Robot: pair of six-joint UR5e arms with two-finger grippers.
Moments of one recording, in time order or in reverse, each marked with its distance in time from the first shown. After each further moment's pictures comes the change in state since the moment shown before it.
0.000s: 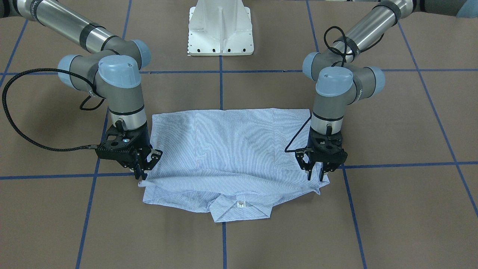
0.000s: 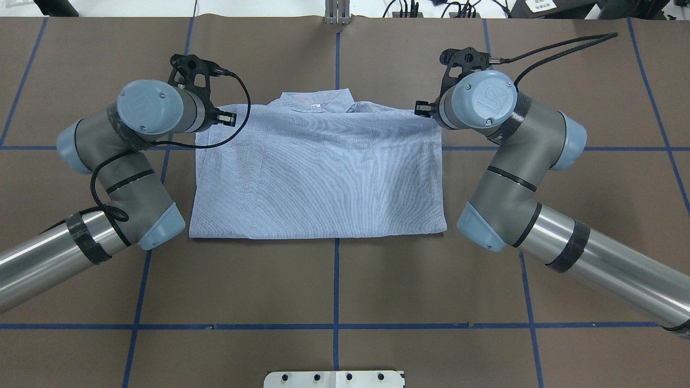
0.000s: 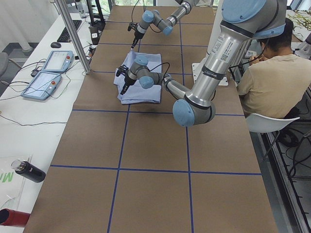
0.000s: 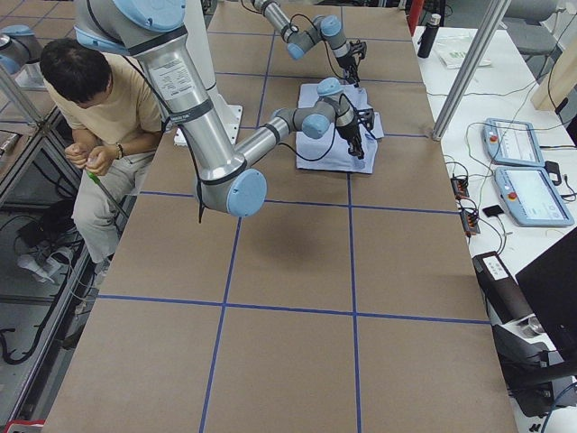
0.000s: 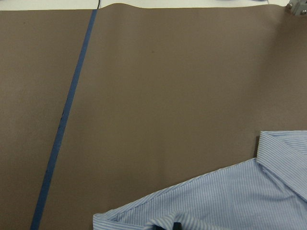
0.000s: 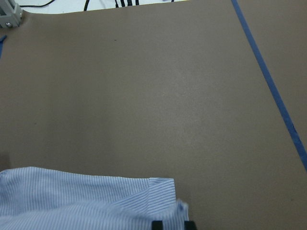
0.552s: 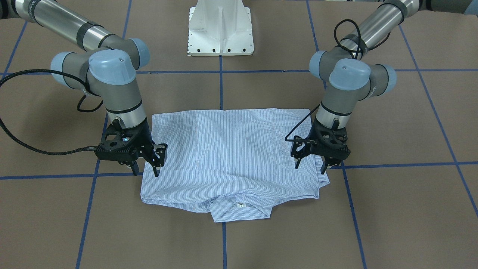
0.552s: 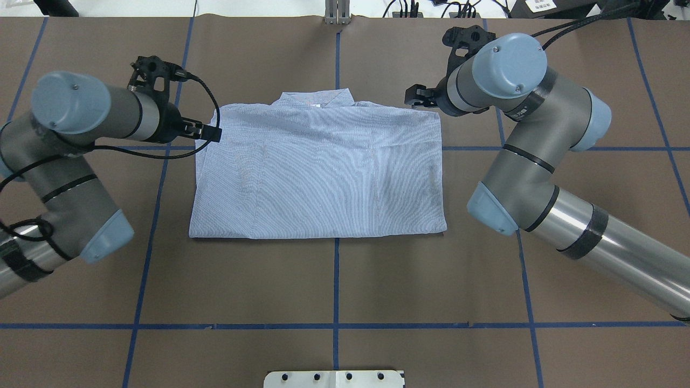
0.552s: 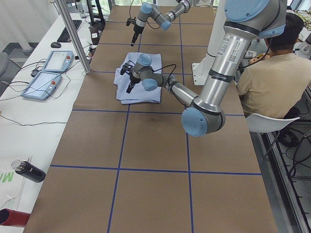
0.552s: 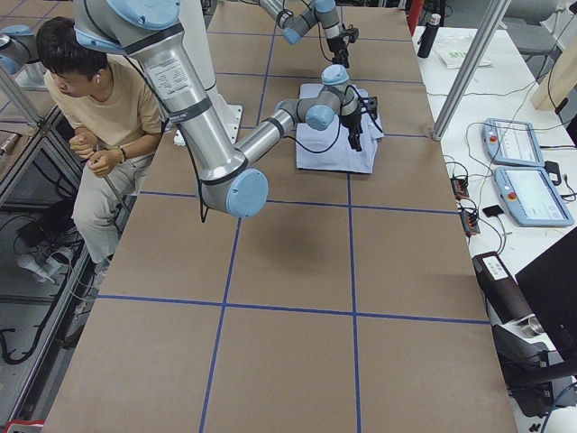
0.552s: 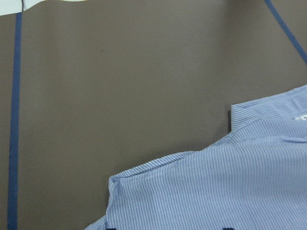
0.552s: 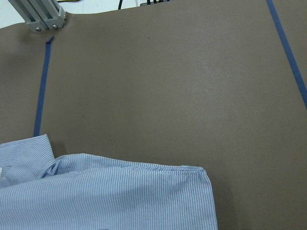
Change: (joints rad) left arm -0.032 0.219 -0.271 -0.057 -0.206 0.020; right arm 0.052 -0.013 0.085 0.000 0.155 -0.031
